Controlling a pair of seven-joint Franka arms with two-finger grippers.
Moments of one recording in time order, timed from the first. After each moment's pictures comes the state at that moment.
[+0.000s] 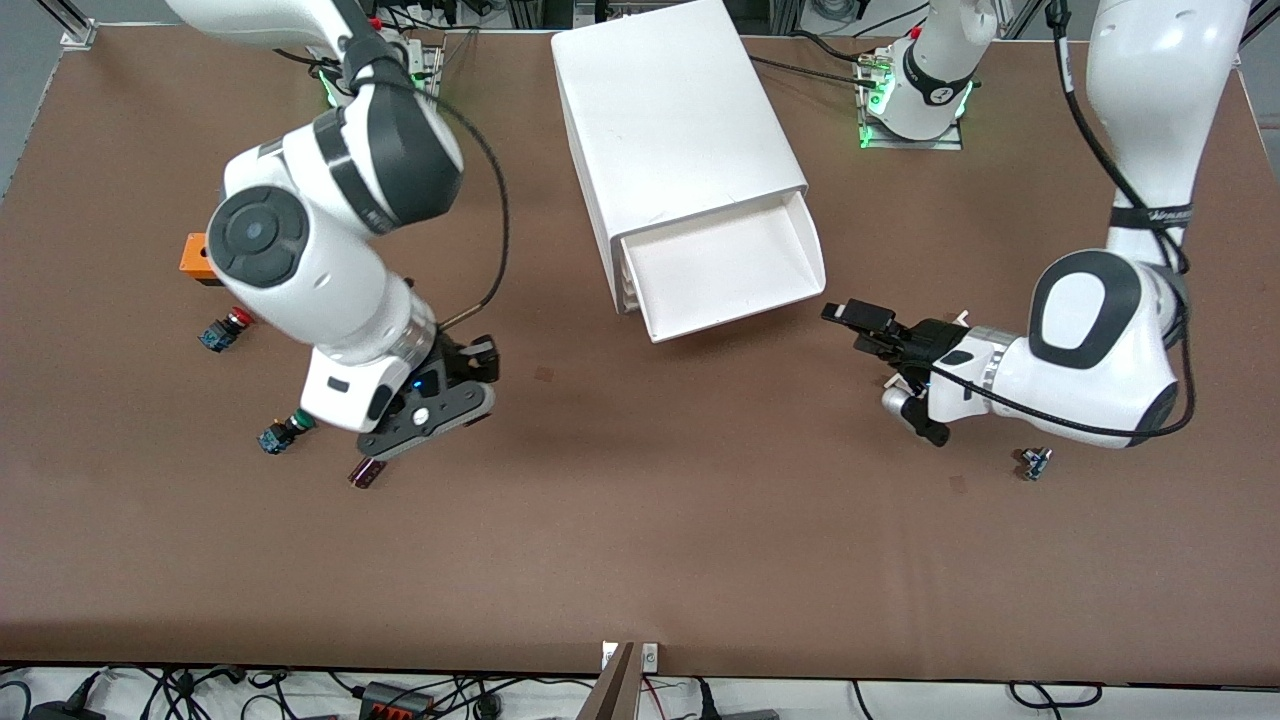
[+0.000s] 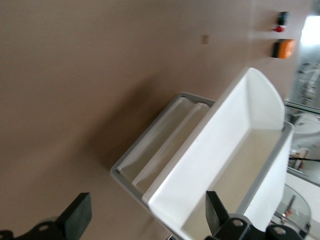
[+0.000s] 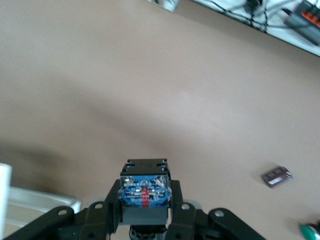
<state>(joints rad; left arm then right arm) -0.03 0.54 -0.12 -1.42 -0.58 1.49 0.26 0.48 0.63 -0.02 -1.02 0.10 1.79 0.01</state>
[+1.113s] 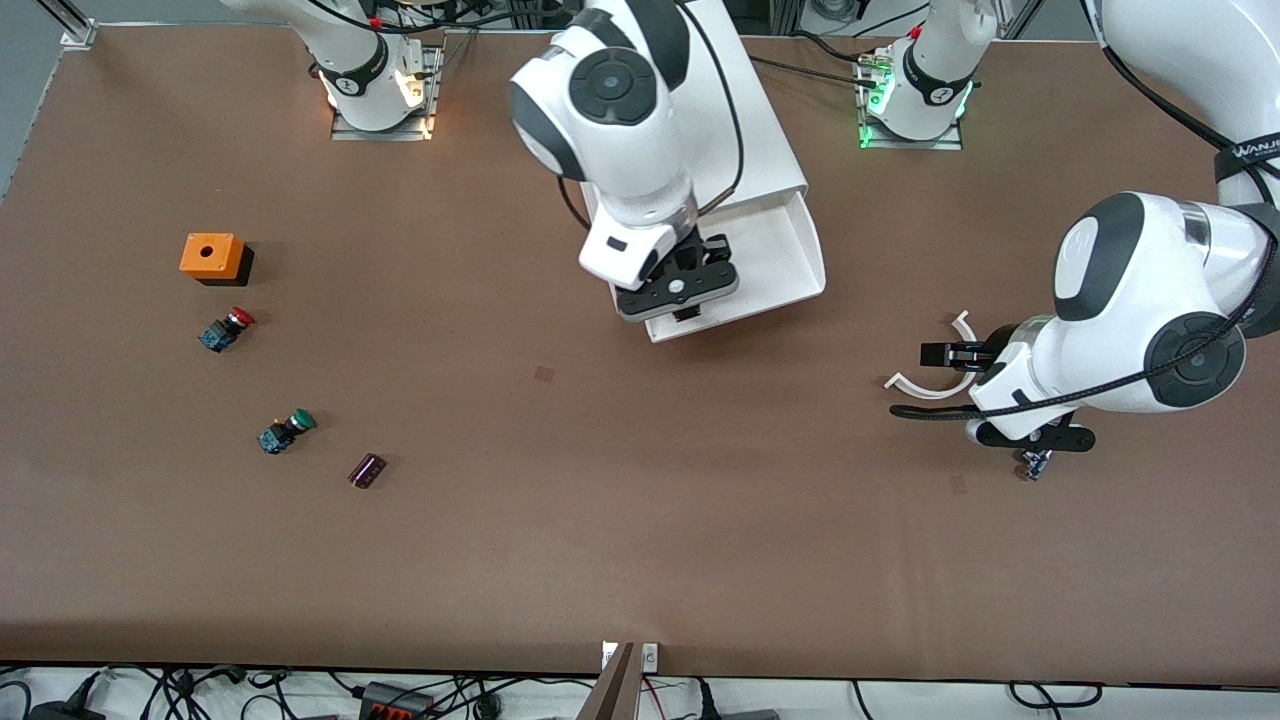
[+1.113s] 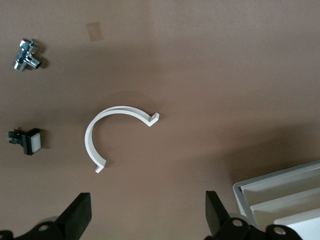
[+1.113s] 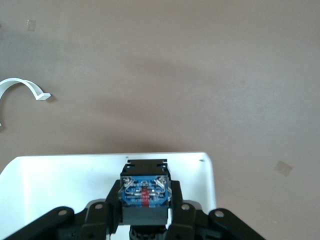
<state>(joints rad) -0.05 0.51 -0.12 -1.31 -0.02 1.50 -0.16 0.84 0.71 -0.03 -1.02 0.08 1.92 0.56</state>
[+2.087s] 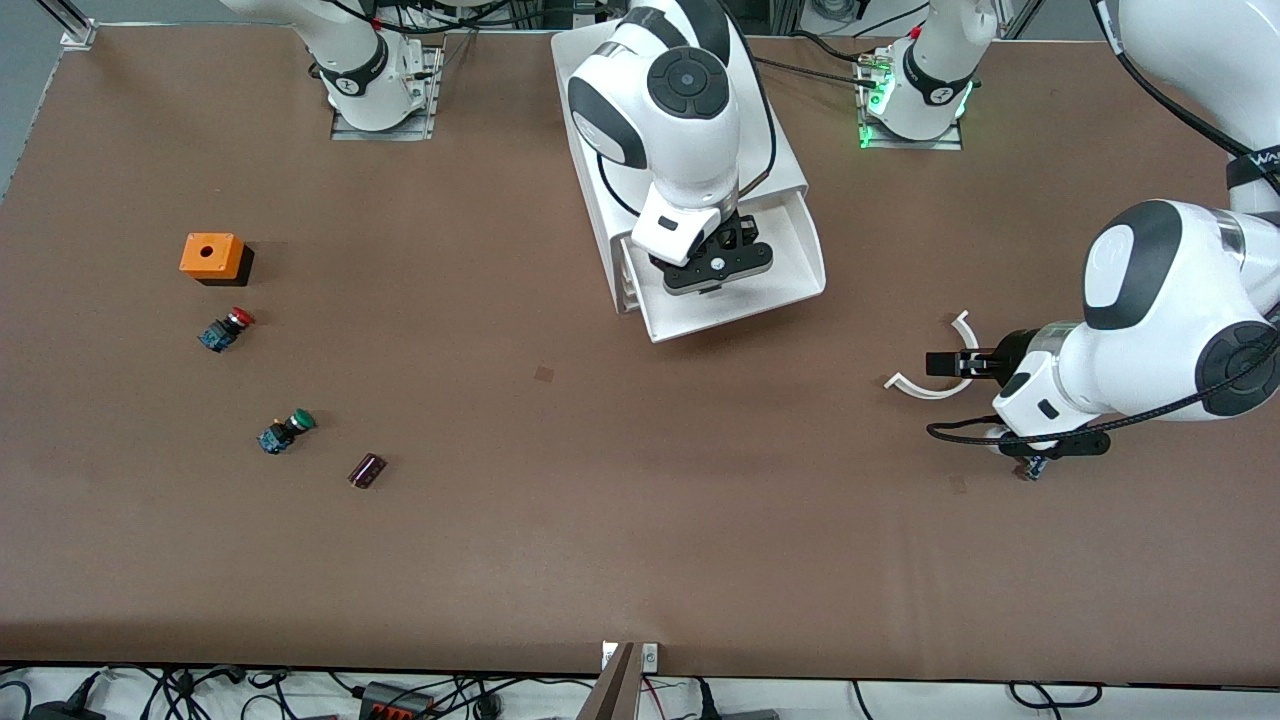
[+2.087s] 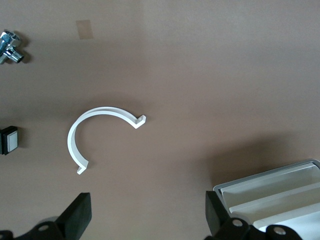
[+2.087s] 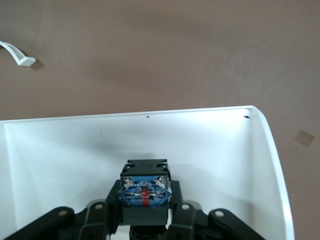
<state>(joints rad) -0.02 0.52 -0.13 -1.30 -0.10 1.51 -0.17 0.90 0.75 -0.03 -1.02 0.07 1.86 0.62</state>
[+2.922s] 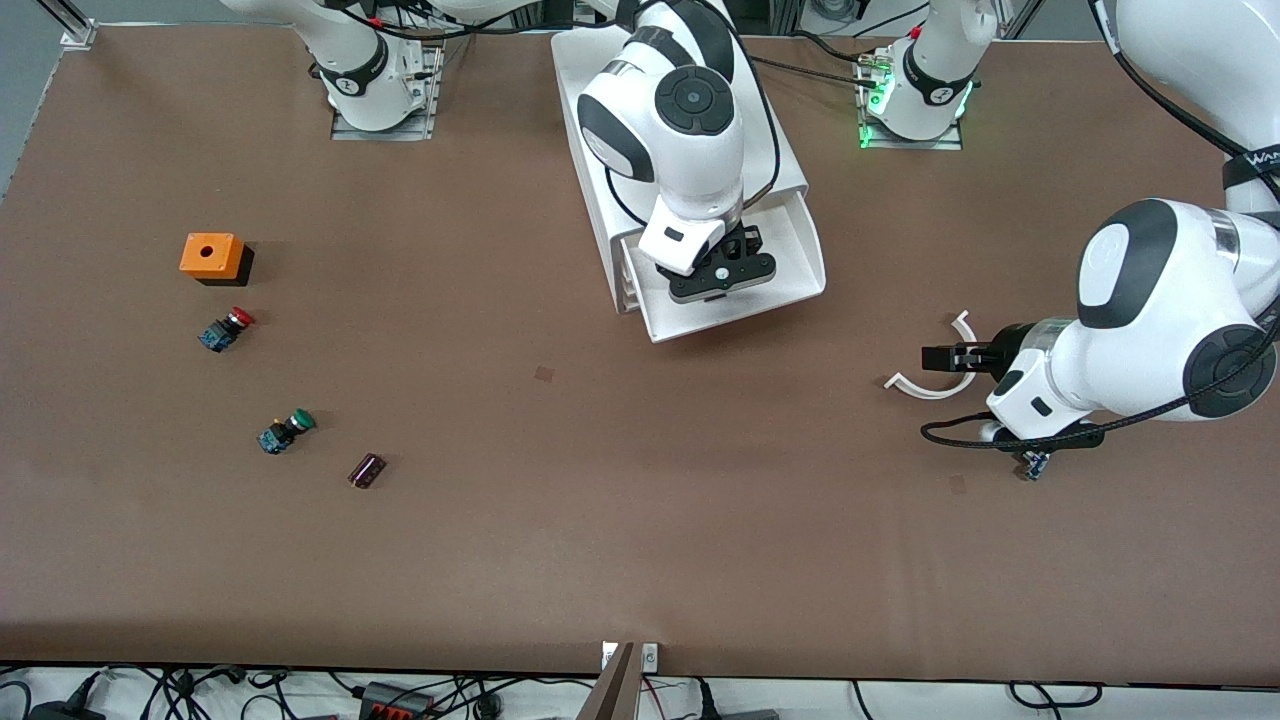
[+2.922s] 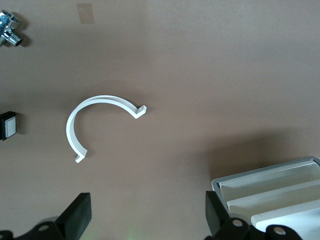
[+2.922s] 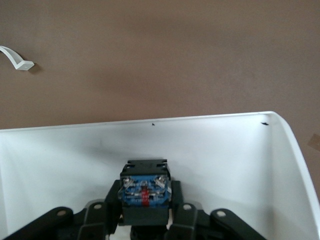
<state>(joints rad) -0.02 0.52 -0.13 -1.30 -0.10 1.47 -0.21 0.91 0.77 -0.03 -1.02 0.07 1.91 0.64</state>
